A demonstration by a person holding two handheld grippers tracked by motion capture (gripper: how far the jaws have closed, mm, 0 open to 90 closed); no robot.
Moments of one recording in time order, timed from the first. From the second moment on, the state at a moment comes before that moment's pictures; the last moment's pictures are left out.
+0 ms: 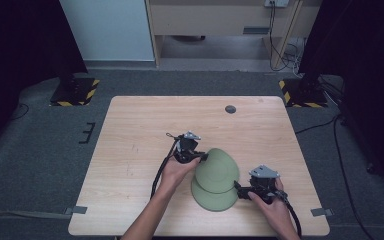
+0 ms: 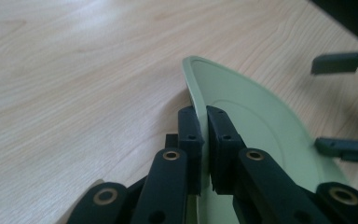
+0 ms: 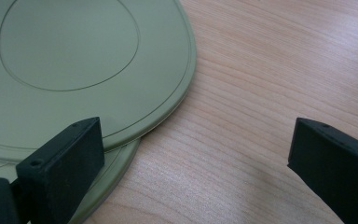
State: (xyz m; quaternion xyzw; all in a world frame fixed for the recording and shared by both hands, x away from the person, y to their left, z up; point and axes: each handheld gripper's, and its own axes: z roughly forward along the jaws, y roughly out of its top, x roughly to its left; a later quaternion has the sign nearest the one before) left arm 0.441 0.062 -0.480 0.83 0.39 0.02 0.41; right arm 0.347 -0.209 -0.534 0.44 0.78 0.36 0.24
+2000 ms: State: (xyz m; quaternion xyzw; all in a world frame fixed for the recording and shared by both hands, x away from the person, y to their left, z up) left arm 0.439 0.140 -0.398 0.77 0.42 0.15 0.45; right arm 0.359 -0.243 -0.532 0.50 0.75 0.34 0.26
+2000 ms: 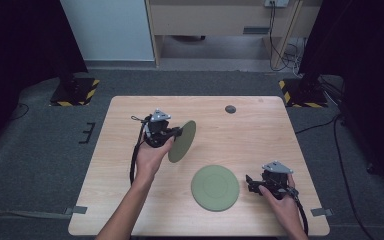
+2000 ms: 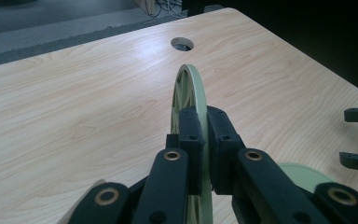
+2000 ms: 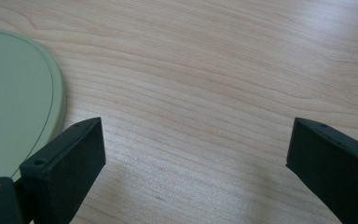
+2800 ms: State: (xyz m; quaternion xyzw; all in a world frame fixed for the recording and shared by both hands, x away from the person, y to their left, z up) left arm 0.440 0.163 -0.394 0.76 0.44 0.17 0.44; right arm 0.359 -0.245 -0.533 0.51 0.75 0.34 0.26
